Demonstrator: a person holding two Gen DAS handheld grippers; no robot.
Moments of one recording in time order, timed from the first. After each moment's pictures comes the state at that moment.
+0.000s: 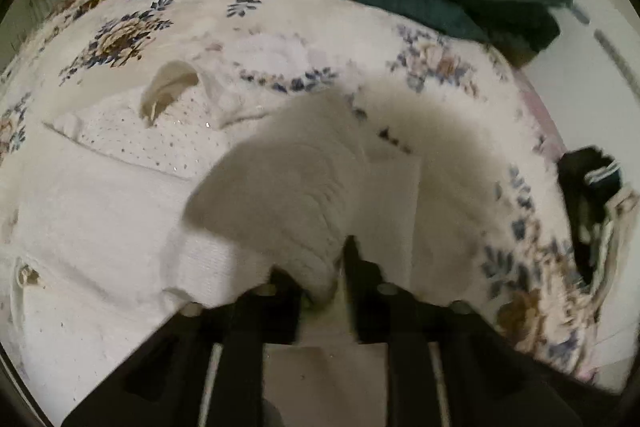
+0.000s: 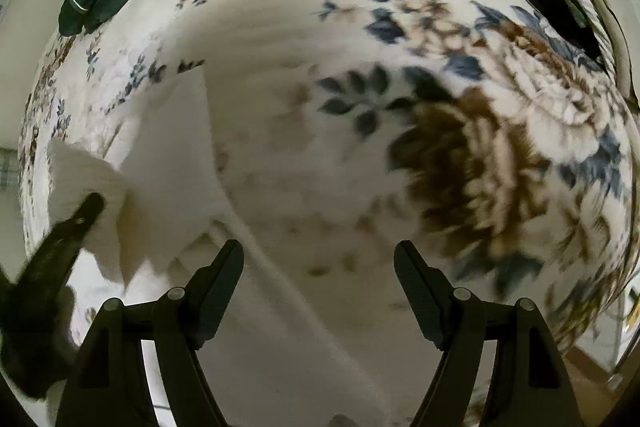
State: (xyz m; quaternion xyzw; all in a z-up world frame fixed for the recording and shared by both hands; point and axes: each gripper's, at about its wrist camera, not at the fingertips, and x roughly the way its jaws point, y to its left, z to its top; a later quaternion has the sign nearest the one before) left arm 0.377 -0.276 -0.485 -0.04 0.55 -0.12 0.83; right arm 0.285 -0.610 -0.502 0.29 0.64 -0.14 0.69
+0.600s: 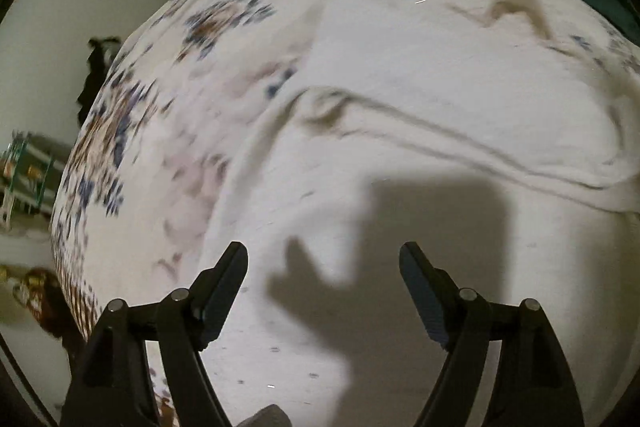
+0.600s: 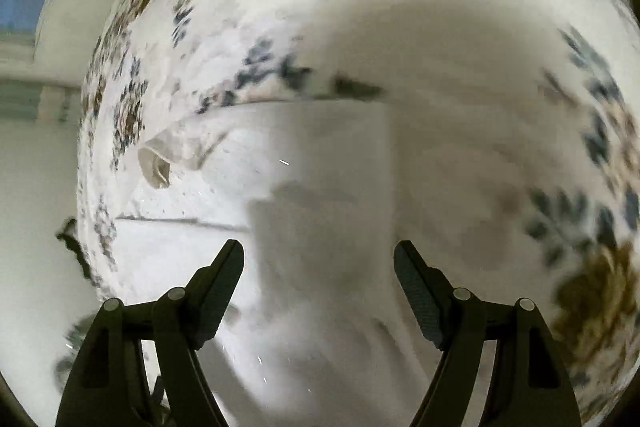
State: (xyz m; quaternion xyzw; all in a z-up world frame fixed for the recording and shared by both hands) left arm 0.261 -0.060 -0.531 0.02 0.57 0.17 0.80; right arm 0.463 -0.501 -0.529 0.23 0.67 0.01 0.71
